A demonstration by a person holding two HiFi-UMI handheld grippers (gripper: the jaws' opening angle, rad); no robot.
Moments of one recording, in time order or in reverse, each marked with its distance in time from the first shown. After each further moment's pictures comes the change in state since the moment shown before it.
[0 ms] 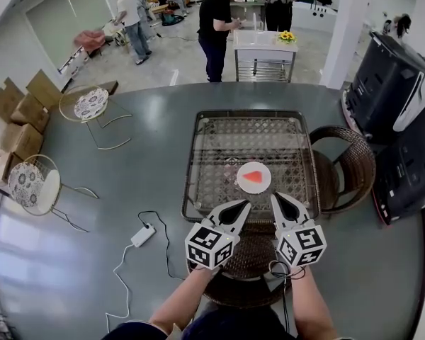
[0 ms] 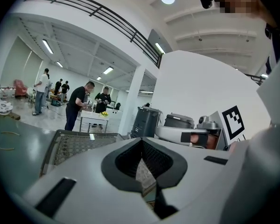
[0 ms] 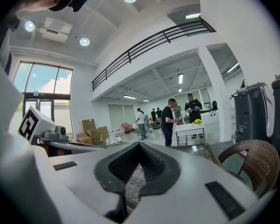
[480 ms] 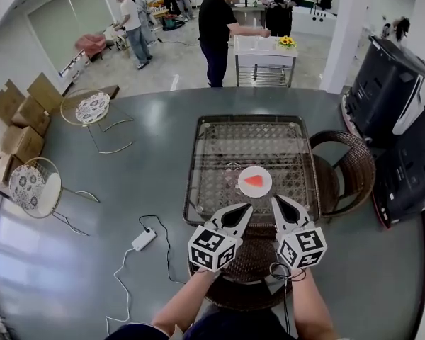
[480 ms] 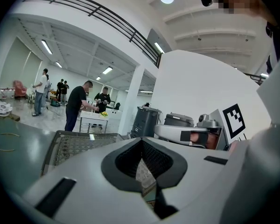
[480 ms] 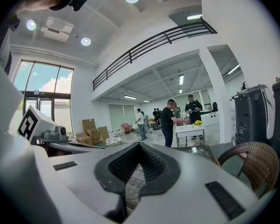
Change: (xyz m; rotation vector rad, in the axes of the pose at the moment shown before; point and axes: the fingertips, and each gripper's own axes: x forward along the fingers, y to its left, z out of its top) left arm -0.001 -0.003 0.002 0.007 0.006 -0.003; right arm -0.001 0.004 0.006 -0.014 -0.004 -0.001
